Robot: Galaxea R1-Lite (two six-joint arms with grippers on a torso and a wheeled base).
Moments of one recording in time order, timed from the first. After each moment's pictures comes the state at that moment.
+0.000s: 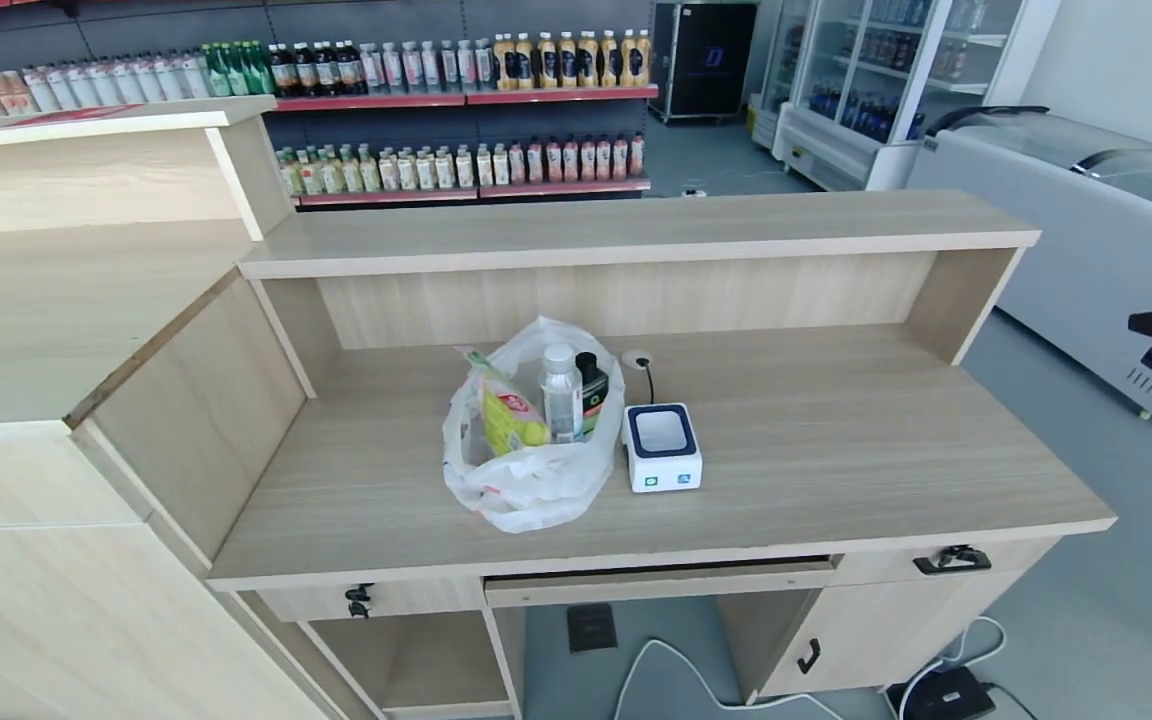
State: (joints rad) left arm 0.00 0.00 0.00 0.00 0.04 -0.01; right arm -0.30 1.37 -1.06 0.02 0.06 -0.17
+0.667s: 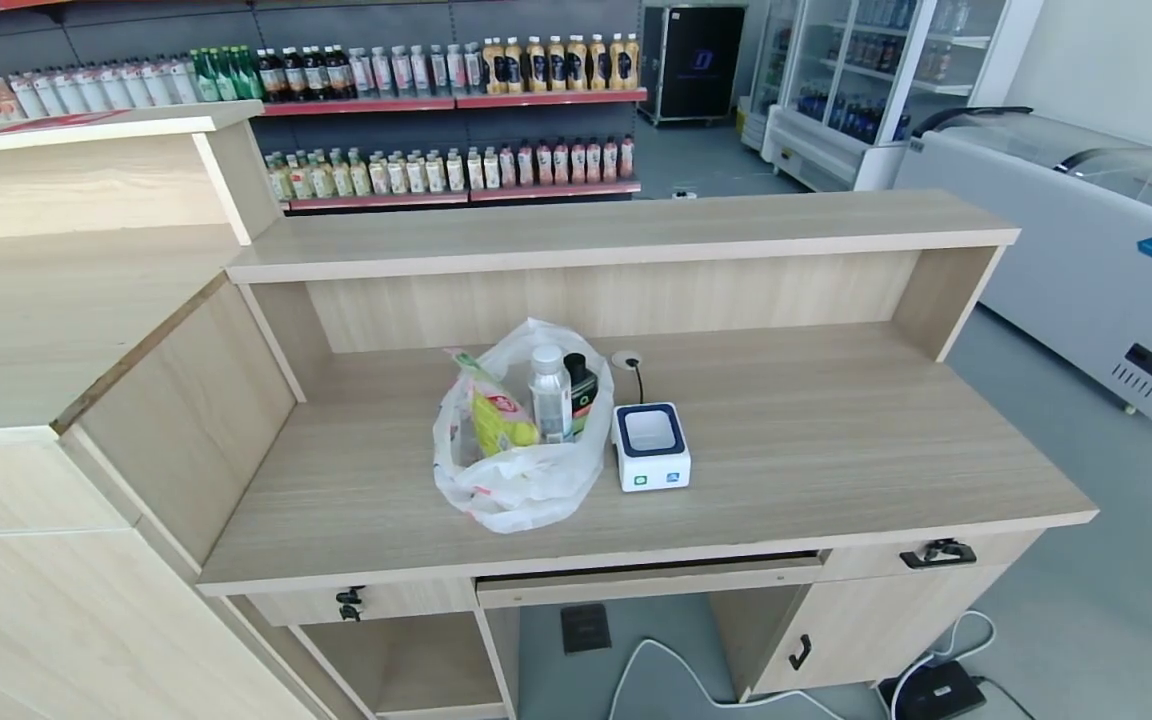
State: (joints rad) left arm 0.00 0.00 0.00 0.00 0.04 -0.01; right arm -0.10 0.35 -0.08 -0.10 -0.04 -0.11
